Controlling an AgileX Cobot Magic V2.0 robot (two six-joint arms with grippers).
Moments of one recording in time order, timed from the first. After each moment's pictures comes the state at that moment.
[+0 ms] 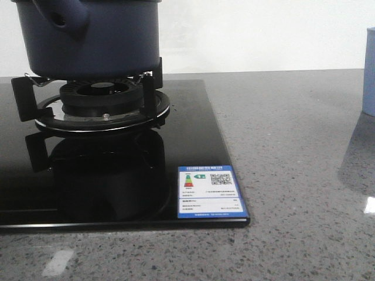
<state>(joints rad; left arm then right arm) -0.41 1.05 -1.05 -0.27 0.00 0.38 -0.23 0.65 -0.43 -1.31 -0.40 1.26</state>
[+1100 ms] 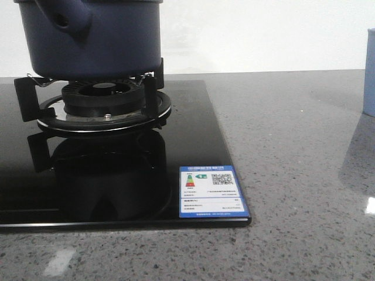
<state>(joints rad) 0.00 0.08 -0.30 -0.32 0.08 0.38 -0.21 0.40 -0.20 -1.25 -0.17 1.25</state>
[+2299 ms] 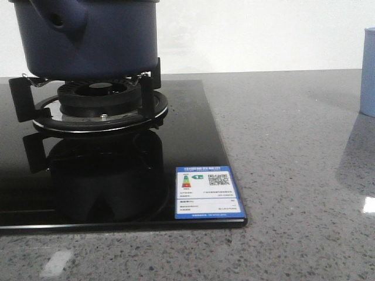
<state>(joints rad) 0.00 0.00 0.00 -0.04 0.01 0.04 -0.21 0.40 -0.20 -1.25 -0.17 1.25</state>
